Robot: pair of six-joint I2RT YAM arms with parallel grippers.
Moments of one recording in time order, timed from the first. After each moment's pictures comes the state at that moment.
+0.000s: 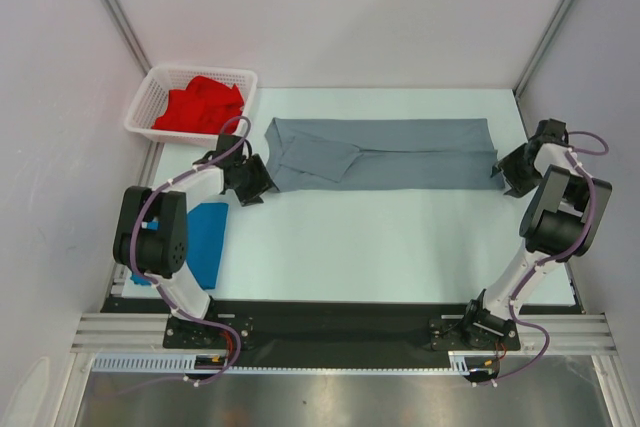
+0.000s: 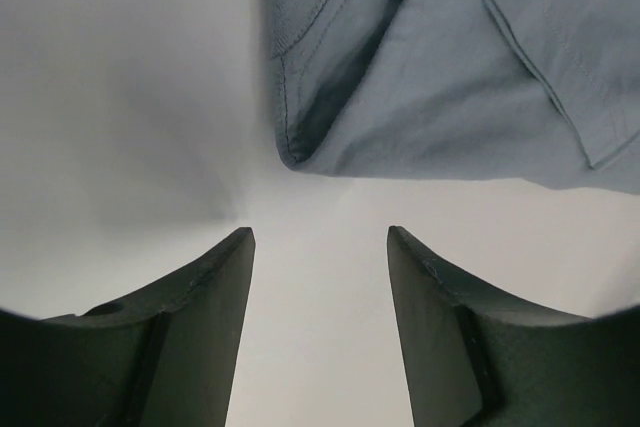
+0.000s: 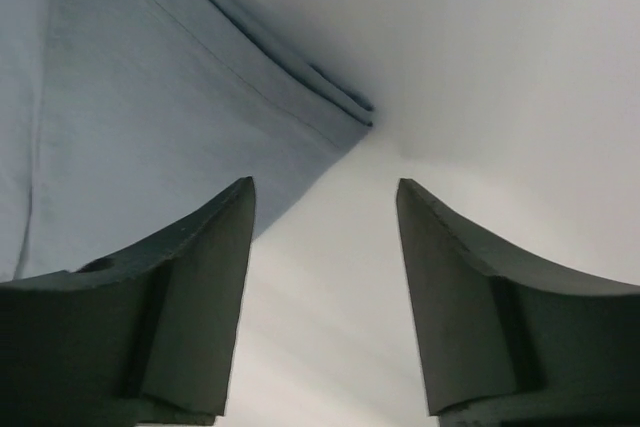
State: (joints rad) left arm -0.16 1.70 1.00 -0.34 0.22 -0.65; right arm -0.42 1.89 1.32 -0.56 -0.06 0.57
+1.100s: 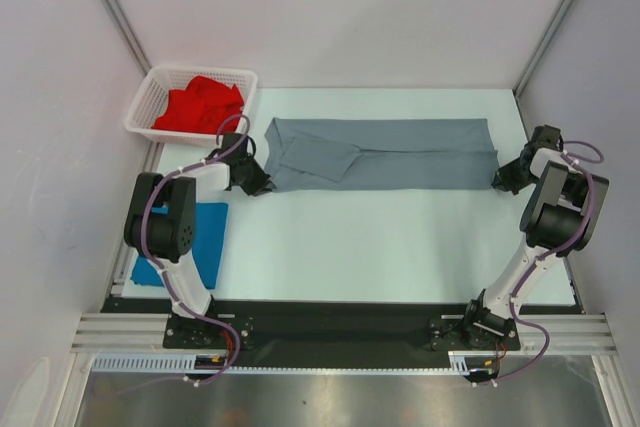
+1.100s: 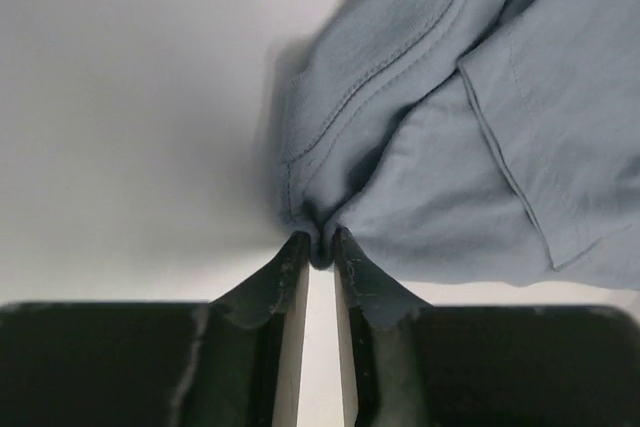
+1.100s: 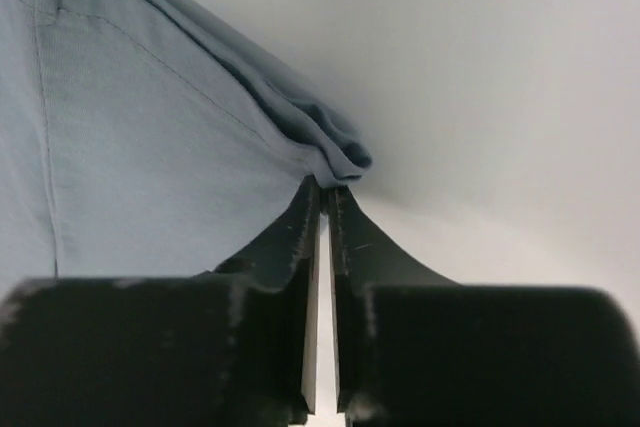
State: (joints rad) left arm -0.16 1.83 1.04 -0.21 0.16 -0.82; right arm -0.42 1.94 1.28 -0.44 -0.08 0.67
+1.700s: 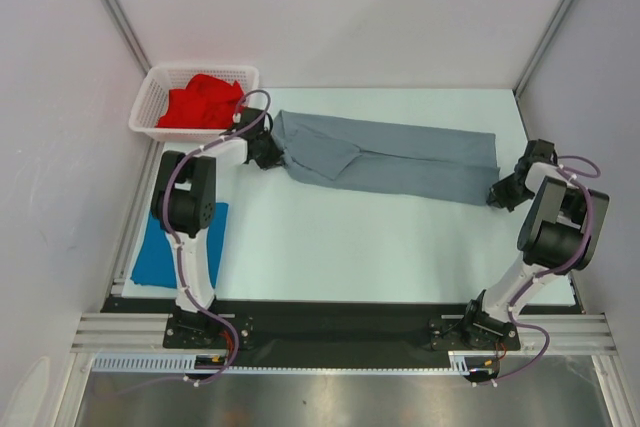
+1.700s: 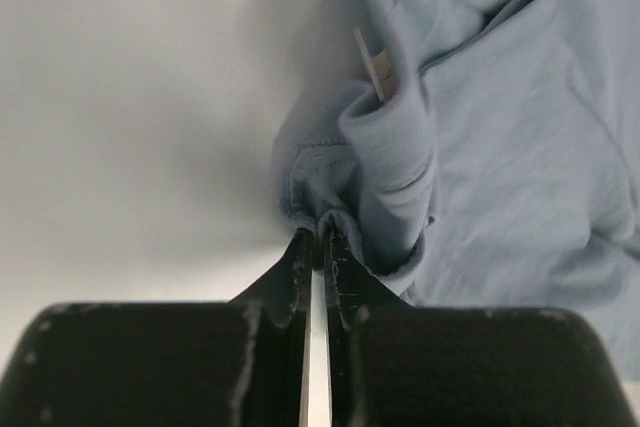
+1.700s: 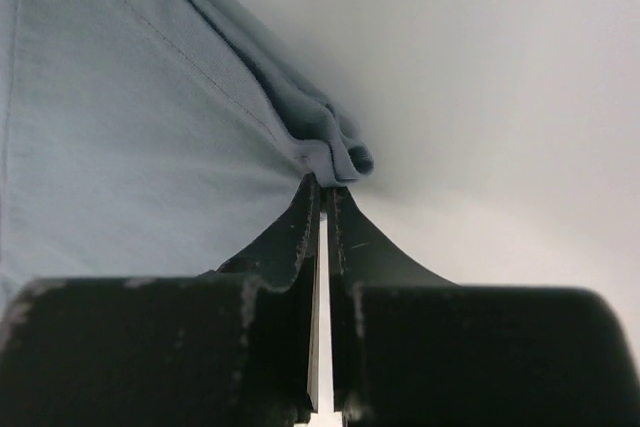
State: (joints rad) left arm -0.21 2.07 1.39 -0.26 0.11 -0.73; right arm -0.40 1.79 1.09 -0.46 -0.05 0.67
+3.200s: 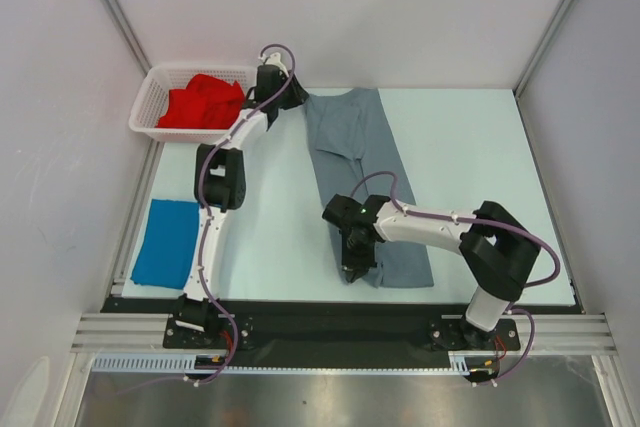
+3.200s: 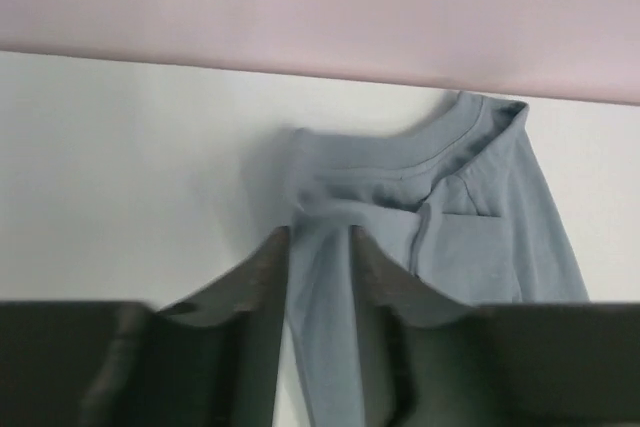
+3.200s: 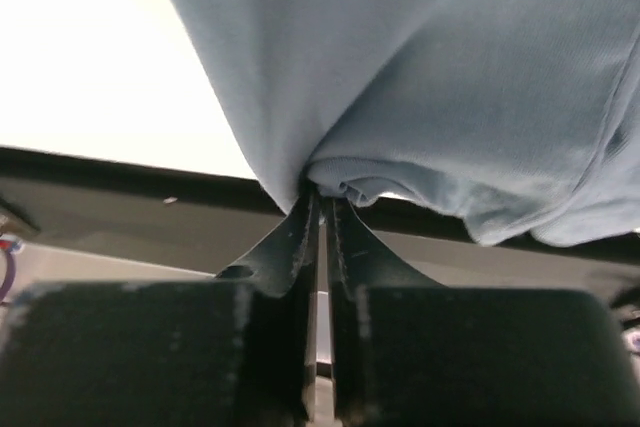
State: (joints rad) left arm -0.22 2.65 2.31 -0.06 0.19 -0.48; right arm 0.98 1.71 1.10 -0.82 -0.10 0.99
